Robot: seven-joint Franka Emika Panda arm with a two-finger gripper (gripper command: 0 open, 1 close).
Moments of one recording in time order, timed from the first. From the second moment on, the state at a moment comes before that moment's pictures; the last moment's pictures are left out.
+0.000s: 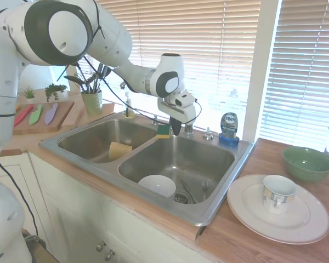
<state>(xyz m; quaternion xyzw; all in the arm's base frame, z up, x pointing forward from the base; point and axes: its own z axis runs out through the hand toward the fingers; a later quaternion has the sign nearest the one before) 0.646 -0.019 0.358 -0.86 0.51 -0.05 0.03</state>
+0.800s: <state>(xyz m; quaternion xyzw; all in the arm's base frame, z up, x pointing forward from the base) 0.462 -0.003 0.385 -0.88 0.47 0.03 -0.03</state>
